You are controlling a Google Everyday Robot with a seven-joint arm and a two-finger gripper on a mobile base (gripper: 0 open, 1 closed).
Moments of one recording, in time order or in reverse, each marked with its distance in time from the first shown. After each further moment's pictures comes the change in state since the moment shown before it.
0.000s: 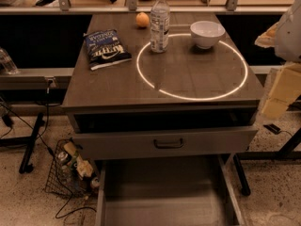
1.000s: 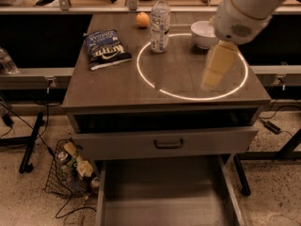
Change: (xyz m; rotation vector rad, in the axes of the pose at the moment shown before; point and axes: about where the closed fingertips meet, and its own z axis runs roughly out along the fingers) arm -0.083 -0.074 0.050 0.073 -0.073 -0.045
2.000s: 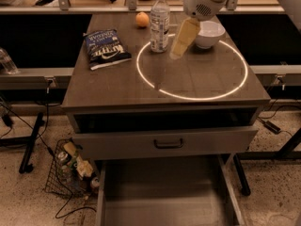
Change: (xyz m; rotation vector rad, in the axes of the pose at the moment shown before) arm -0.081 -0.101 0.053 0.074 -0.200 -0.043
